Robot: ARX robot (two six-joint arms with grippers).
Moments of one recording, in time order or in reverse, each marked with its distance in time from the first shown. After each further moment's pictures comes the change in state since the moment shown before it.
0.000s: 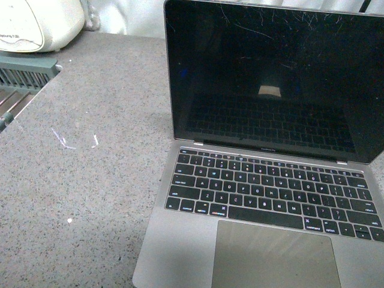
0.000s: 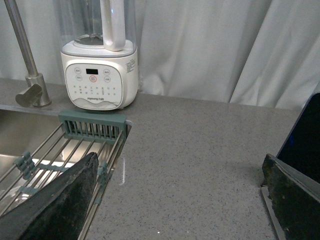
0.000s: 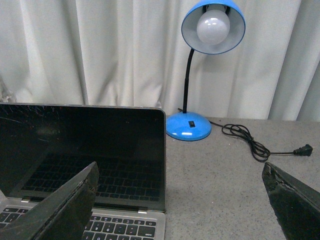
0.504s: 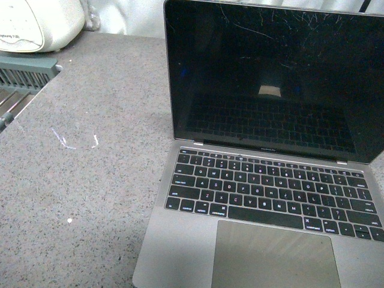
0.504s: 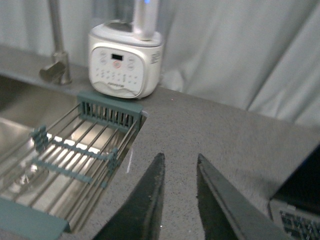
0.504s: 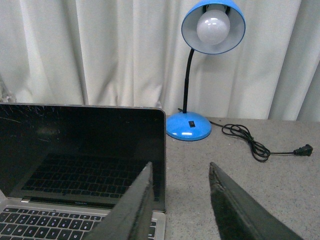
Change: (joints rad) left arm -0.059 0.017 0.002 -0.009 -0.171 -0.107; right arm 0.040 0.008 -0.001 0.033 0.129 0.086
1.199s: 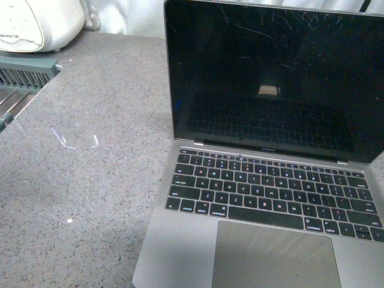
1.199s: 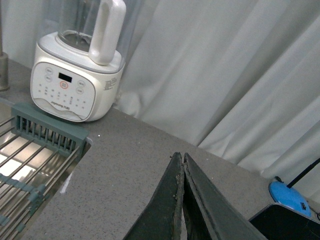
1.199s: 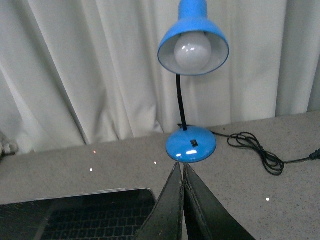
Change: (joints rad) left arm -0.108 0.750 0.290 0.510 -0.026 -0.238; right arm -0.204 0.745 0.306 0.367 -0.256 0.098
